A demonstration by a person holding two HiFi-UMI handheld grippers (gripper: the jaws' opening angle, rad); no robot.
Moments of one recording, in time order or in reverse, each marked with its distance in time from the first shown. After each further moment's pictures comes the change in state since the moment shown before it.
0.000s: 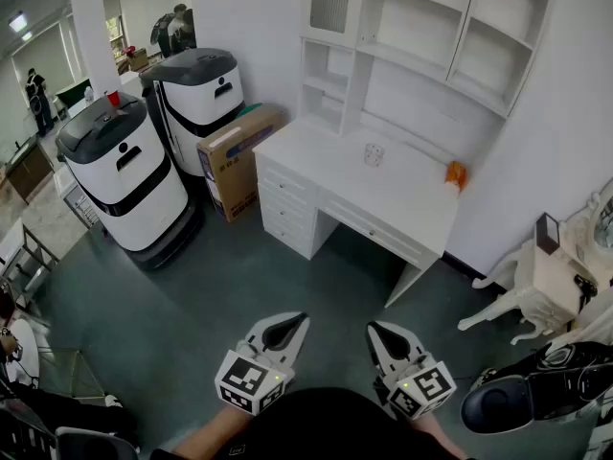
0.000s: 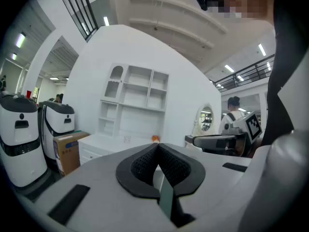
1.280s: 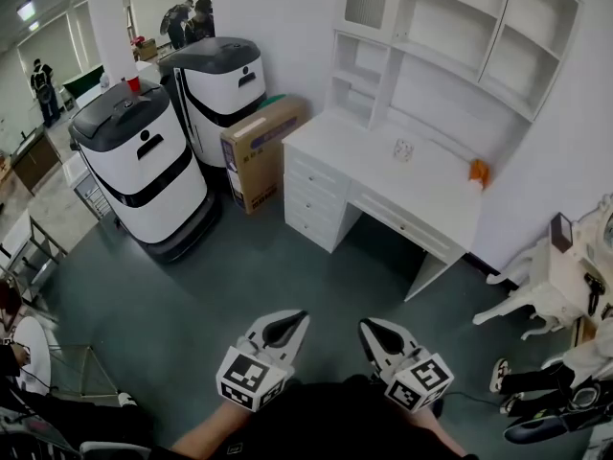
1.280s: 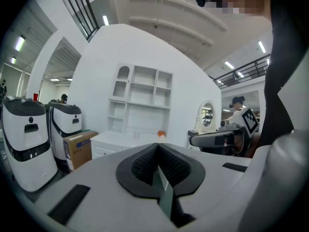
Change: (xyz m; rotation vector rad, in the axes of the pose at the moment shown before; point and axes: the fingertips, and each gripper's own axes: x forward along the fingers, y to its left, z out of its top) left arm -0.088 0.088 -0.024 0.016 0.034 0.004; right arm 0.088 0.105 -0.028 0.106 0.049 0.068
